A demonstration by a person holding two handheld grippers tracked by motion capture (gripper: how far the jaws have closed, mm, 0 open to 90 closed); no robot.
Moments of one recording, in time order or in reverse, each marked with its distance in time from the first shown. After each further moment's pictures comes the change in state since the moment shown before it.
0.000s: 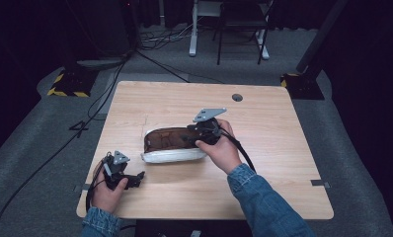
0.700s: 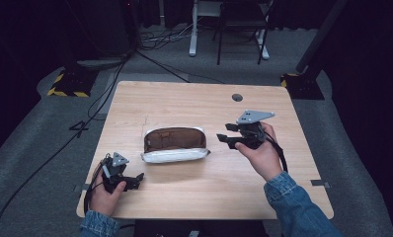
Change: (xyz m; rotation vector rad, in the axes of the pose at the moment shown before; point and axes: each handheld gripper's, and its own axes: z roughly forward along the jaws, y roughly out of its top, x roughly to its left) left arm -0.002 -0.005 -0.004 -0.002 0.002 -0.004; right arm -0.034 -0.044 -0.095 -0.026 -0.132 0.047
